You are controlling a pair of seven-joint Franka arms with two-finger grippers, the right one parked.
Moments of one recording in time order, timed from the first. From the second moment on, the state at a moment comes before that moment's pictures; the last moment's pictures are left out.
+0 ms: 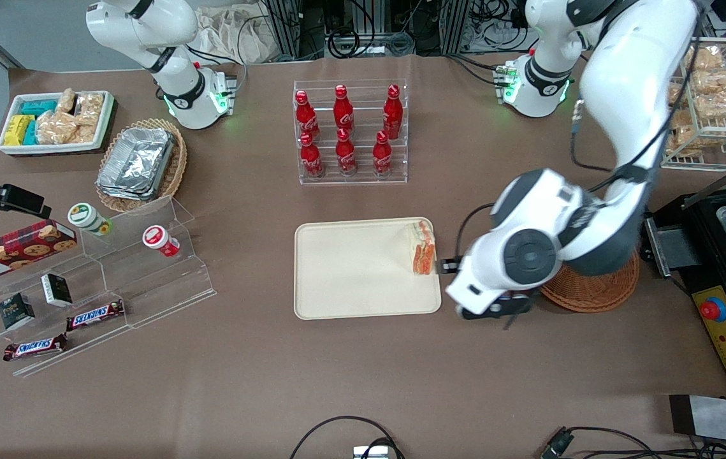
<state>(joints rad) 0.04 0.69 -0.65 -1.18 0.27 1.54 -0.71</state>
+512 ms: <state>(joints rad) 0.19 0.25 -0.35 -1.53 0.00 1.60 -0.25</state>
